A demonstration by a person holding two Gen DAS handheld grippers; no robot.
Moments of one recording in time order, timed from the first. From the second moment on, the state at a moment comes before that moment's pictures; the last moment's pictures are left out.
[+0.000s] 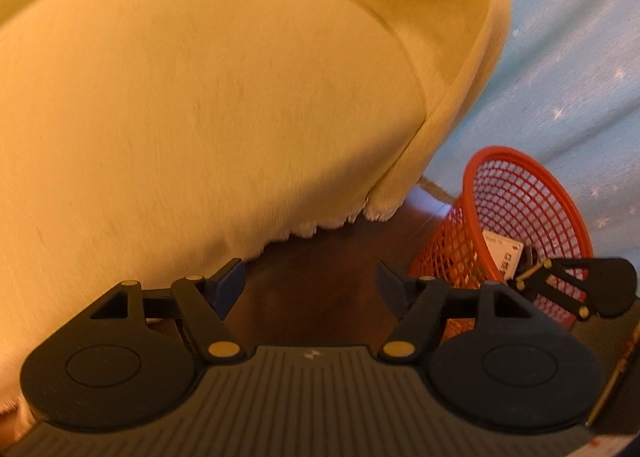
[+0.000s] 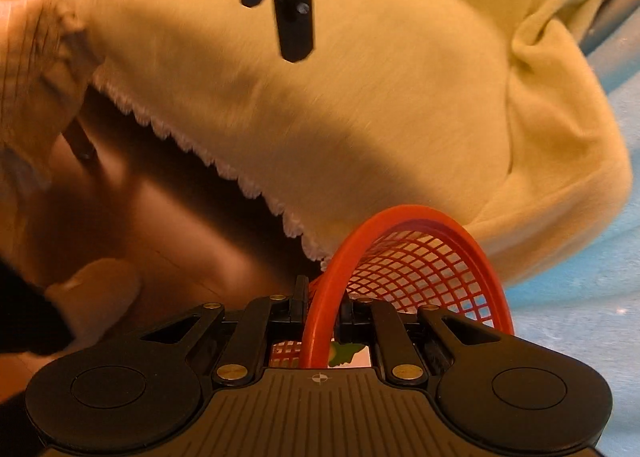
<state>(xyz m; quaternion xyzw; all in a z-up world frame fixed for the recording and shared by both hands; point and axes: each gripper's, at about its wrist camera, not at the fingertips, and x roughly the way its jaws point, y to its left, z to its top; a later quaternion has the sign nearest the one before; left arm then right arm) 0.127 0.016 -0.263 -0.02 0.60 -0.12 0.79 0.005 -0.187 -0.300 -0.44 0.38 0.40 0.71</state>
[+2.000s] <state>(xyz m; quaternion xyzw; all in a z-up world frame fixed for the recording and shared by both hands) 0.075 0.039 -0.463 -0.03 0.63 -0.10 0.77 -0.013 -0.164 -0.579 -0.38 0.45 0.31 0.75</state>
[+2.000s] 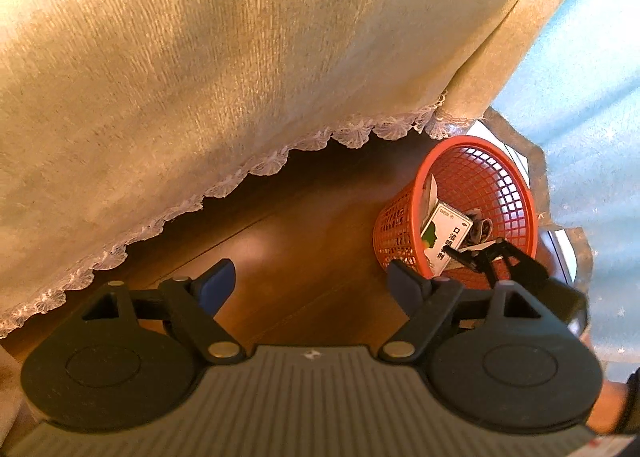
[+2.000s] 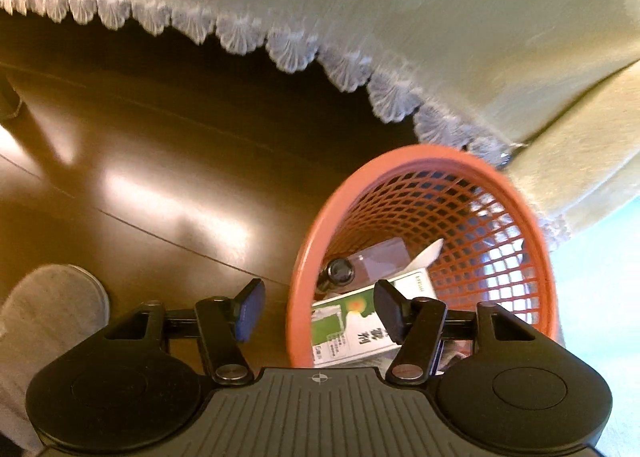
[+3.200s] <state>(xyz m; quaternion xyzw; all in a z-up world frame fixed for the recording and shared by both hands) 0.089 0.005 -0.080 0.06 0.56 -0.12 0.82 0.048 -0.227 -0.107 0.04 0.58 0.03 0.81</state>
